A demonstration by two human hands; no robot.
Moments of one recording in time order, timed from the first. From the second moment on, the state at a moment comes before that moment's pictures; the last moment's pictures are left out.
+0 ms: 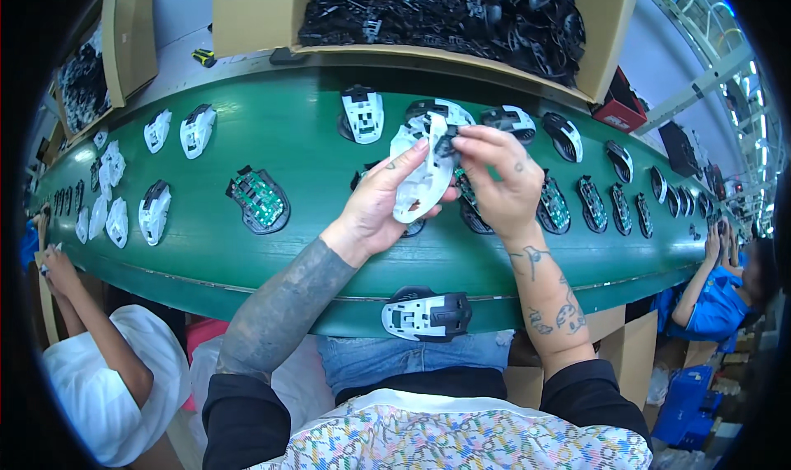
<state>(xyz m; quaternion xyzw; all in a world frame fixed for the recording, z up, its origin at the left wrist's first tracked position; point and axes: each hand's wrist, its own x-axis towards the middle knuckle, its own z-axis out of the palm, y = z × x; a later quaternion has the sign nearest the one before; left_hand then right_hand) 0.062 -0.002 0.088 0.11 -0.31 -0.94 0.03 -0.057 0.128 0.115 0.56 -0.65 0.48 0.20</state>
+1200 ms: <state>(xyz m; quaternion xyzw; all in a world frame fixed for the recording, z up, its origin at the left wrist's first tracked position) 0.068 0.008 0.064 0.06 -0.65 -0.66 0.37 -0.031 0.136 0.092 0.25 -0.49 0.75 -0.37</state>
